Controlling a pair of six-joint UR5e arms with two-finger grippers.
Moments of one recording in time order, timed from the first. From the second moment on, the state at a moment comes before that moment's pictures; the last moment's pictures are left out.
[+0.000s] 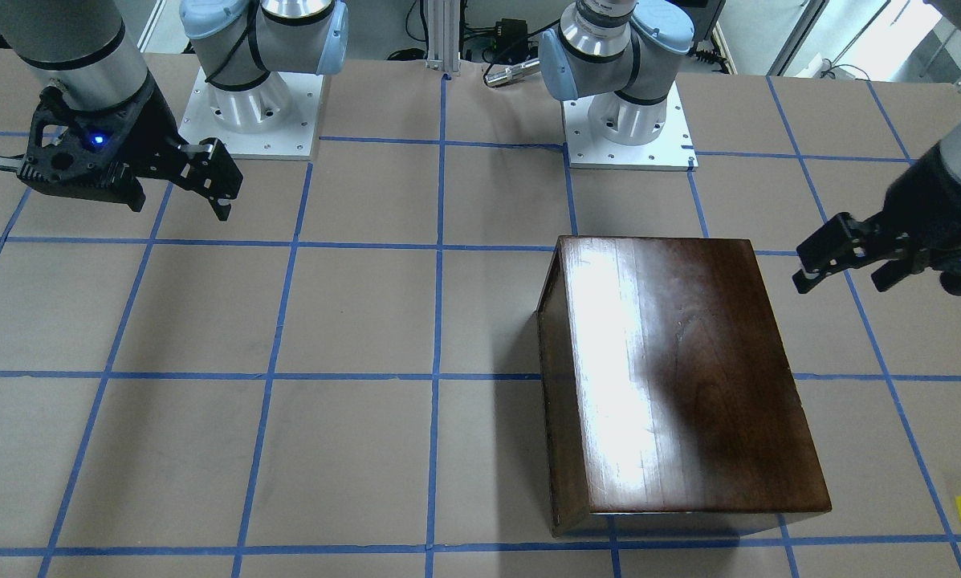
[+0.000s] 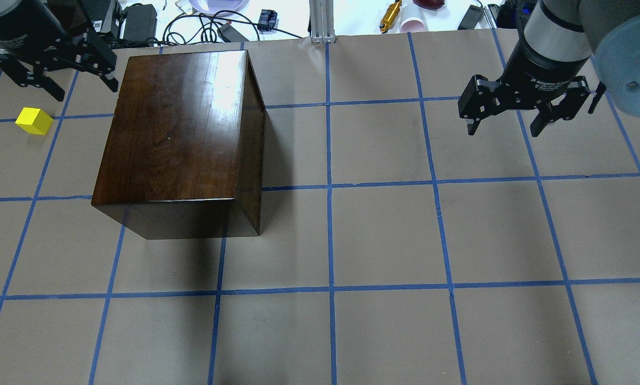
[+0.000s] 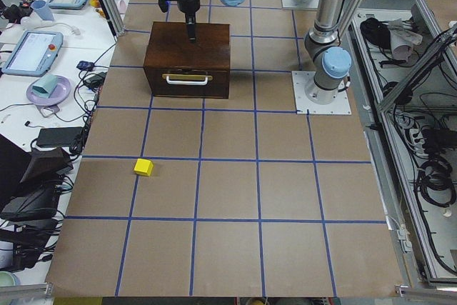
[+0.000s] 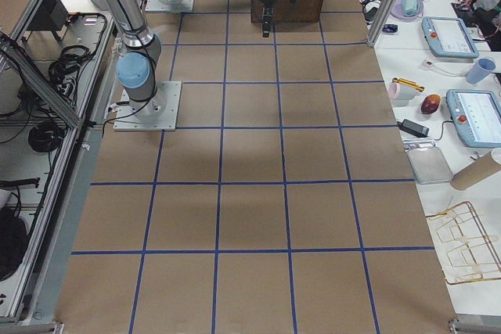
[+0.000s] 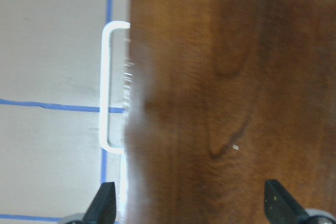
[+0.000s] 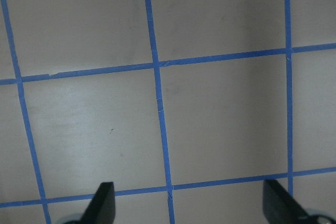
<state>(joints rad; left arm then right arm) -1.22 -1.75 -1.36 -1.61 1.50 0.29 1.52 -1.59 1.63 -1.60 -1.59 0.04</state>
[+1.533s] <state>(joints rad) -1.07 -2.02 -1.42 -1.50 1.32 0.61 1.52 -1.59 1.63 -1.60 -1.59 0.04</state>
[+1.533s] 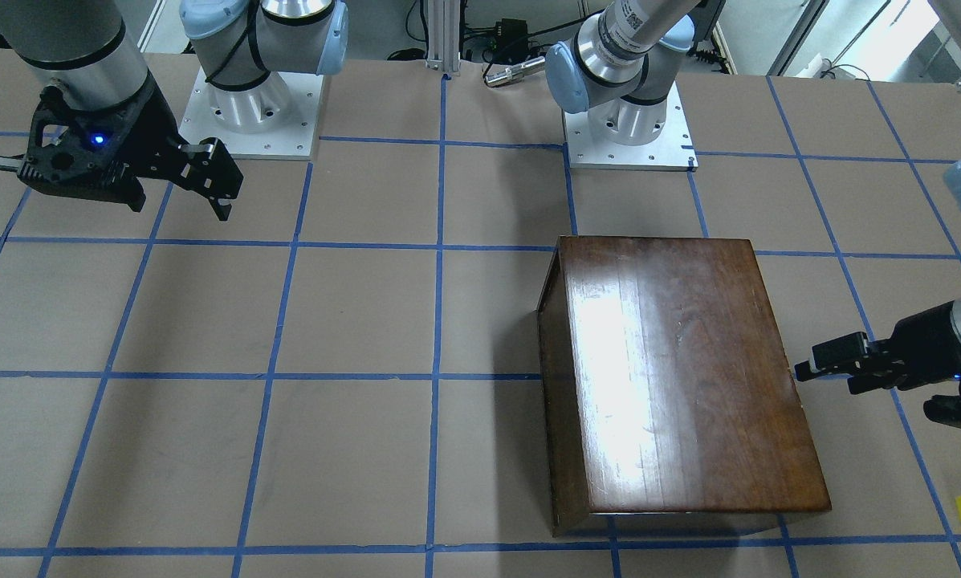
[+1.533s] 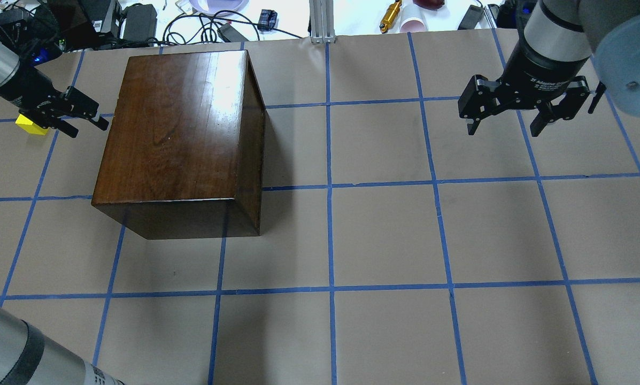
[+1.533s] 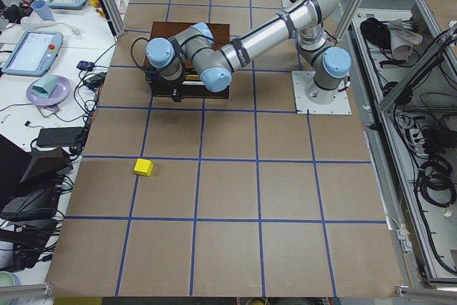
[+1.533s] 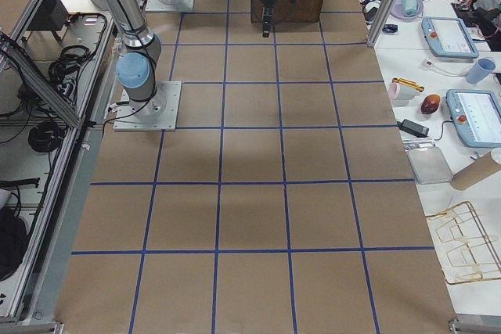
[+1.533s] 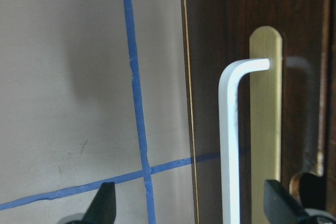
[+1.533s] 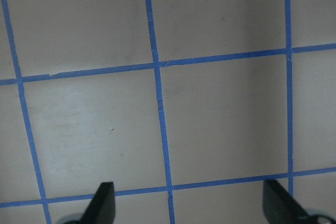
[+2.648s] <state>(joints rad) -1.07 -2.06 -1.44 -1.49 1.30 0.62 1.52 -1.59 1.63 -1.60 -1.59 0.04</state>
